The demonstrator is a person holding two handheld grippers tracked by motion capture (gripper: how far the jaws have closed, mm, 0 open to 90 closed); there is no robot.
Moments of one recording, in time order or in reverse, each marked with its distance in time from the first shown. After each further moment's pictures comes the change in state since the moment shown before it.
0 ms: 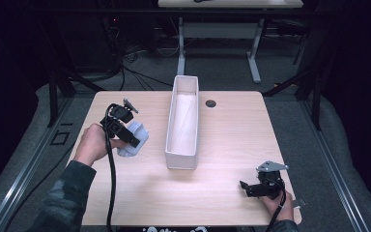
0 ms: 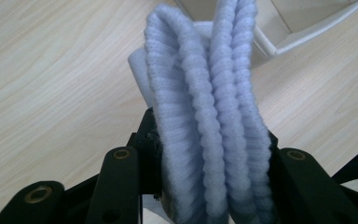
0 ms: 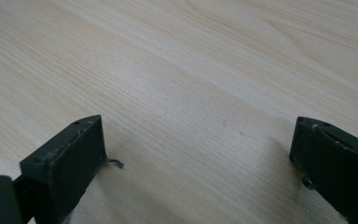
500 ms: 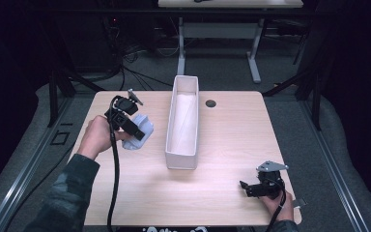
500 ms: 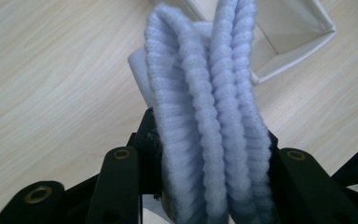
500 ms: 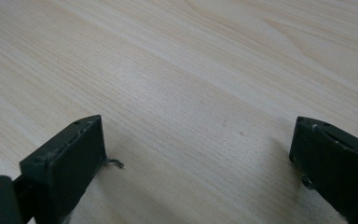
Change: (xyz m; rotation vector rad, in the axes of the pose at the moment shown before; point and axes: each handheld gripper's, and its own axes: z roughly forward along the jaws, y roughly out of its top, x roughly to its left) left arm -0.007 0.023 -0.010 -0.015 -0.005 0.035; right arm 0.000 0.000 0.000 0.000 0.000 0.000
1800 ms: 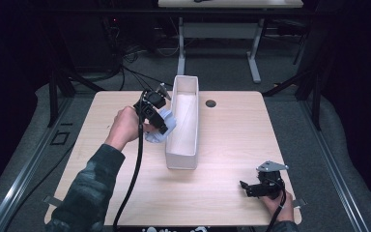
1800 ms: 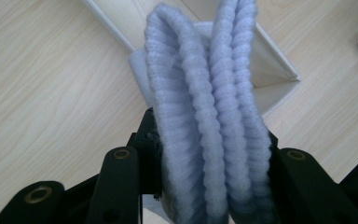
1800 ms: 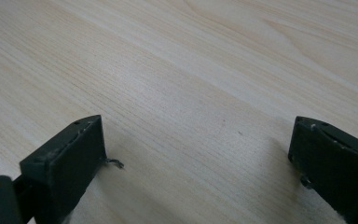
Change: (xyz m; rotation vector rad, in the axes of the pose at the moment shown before) left arm -0.035 0.059 0.024 0.024 -0.005 0.076; right arm 0.000 0.000 0.000 0.000 -0.005 -0.002
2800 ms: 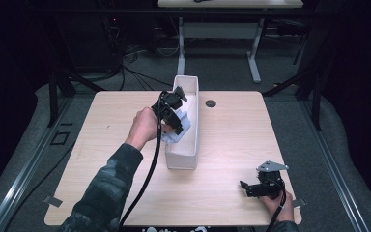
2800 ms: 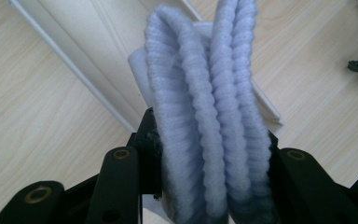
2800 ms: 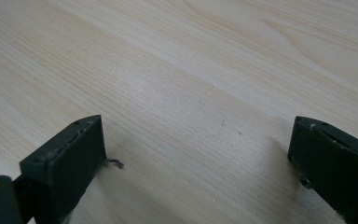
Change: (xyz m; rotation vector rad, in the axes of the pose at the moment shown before) left arm -0.019 0.031 0.032 0.000 -0.033 -0.017; right arm 0.000 0.000 0.000 -0.001 -0.002 -0.001
